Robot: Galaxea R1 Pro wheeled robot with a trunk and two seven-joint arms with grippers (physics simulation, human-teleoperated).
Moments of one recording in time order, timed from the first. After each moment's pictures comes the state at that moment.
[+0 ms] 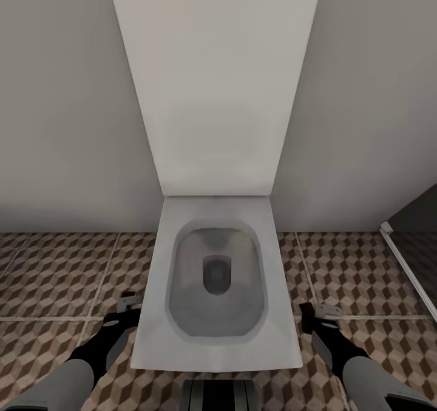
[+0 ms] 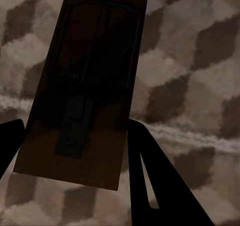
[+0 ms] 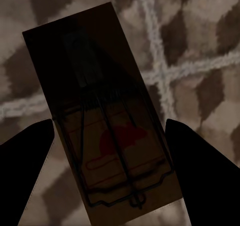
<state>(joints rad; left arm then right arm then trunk) -0.67 0.08 -0.05 -0.36 0.16 0.07 0.19 -0.70 -0.07 -0.15 -0.27 0.01 0.10 -0.19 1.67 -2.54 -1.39</state>
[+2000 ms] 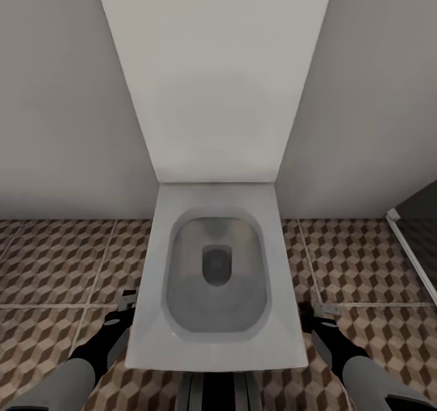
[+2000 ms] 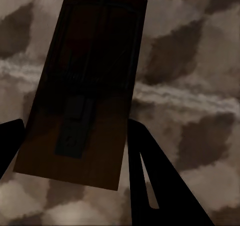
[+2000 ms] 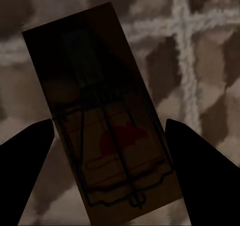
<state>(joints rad) -0.67 0.08 -0.05 -0.37 0.16 0.07 0.19 -0.69 -0.07 -0.14 -0.28 0.01 0.11 -0.18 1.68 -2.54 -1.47</state>
